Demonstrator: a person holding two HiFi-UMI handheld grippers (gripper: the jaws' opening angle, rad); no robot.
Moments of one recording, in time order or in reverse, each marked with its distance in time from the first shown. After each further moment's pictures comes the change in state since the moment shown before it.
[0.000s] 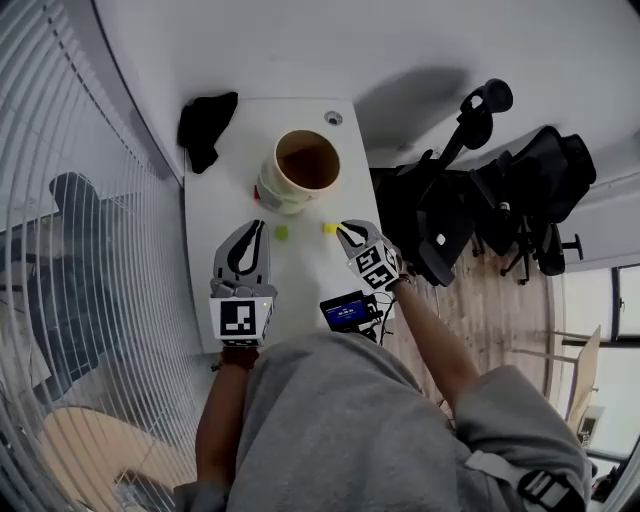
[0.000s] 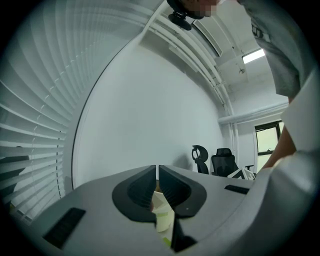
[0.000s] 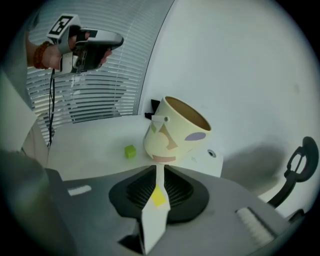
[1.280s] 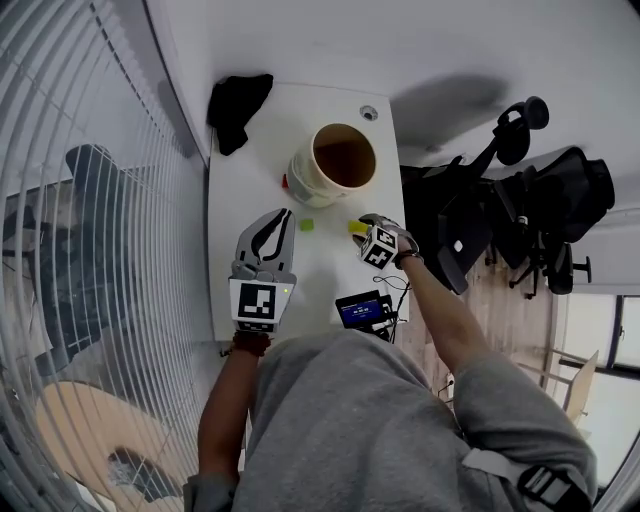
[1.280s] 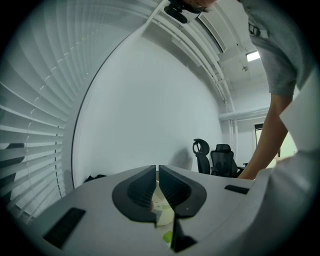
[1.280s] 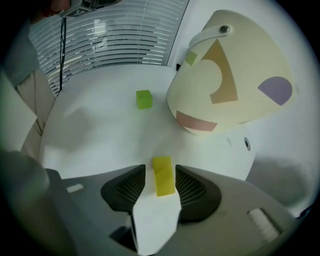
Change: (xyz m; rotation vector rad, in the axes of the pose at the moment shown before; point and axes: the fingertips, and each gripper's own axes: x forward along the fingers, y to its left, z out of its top) left arm 0.014 0.022 -0.020 -0.028 0.074 -0.007; right arm 0.085 0.021 -0.091 -0.325 0.419 0.253
